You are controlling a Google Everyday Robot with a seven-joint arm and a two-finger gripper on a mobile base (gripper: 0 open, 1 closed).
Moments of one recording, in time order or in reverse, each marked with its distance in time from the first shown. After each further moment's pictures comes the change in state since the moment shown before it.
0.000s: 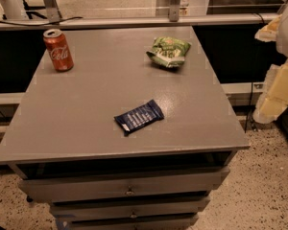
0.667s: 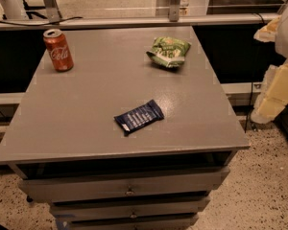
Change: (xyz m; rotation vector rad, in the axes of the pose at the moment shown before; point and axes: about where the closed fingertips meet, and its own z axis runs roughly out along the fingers) arm -0.002 0.000 0.002 0.007 -0.020 0.005
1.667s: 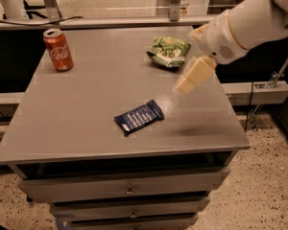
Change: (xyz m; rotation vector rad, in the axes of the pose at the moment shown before) arm -0.114 -0.062 0.103 -0.024 -0.445 0.037
